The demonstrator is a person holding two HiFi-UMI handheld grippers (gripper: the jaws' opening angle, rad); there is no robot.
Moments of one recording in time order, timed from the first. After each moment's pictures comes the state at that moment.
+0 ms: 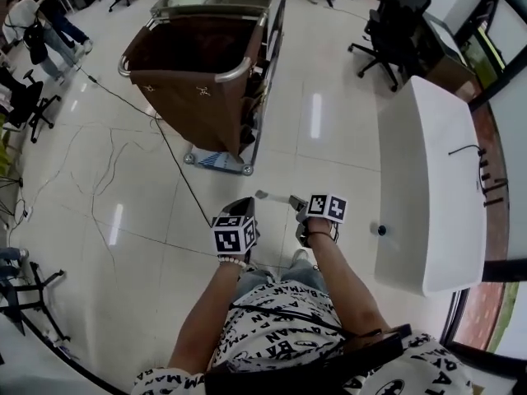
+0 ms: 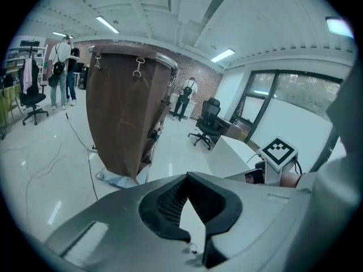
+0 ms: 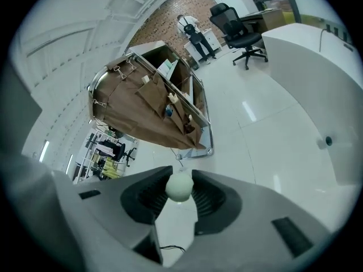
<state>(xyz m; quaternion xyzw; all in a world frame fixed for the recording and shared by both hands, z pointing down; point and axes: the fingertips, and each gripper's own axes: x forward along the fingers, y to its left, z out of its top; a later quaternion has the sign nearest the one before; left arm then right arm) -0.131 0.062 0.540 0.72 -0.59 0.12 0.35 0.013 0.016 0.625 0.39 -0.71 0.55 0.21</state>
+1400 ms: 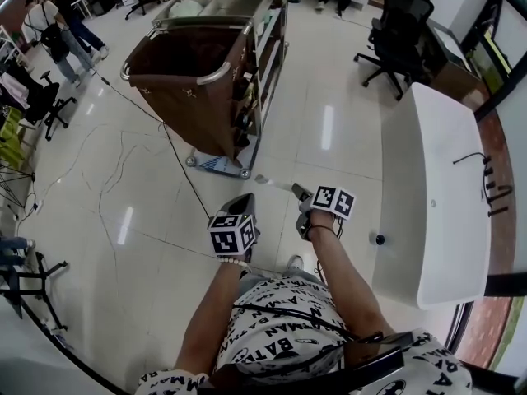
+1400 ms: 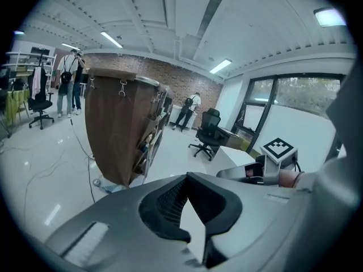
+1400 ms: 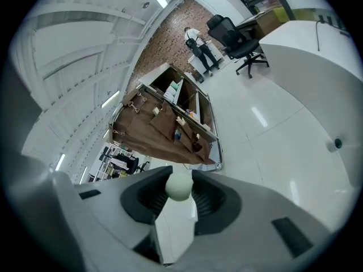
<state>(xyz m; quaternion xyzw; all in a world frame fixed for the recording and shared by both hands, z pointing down) -0.060 0.062 0.485 0.71 -0.63 0.08 0.31 0.074 -0.018 0.554 0.38 -0.74 0.54 0.12</state>
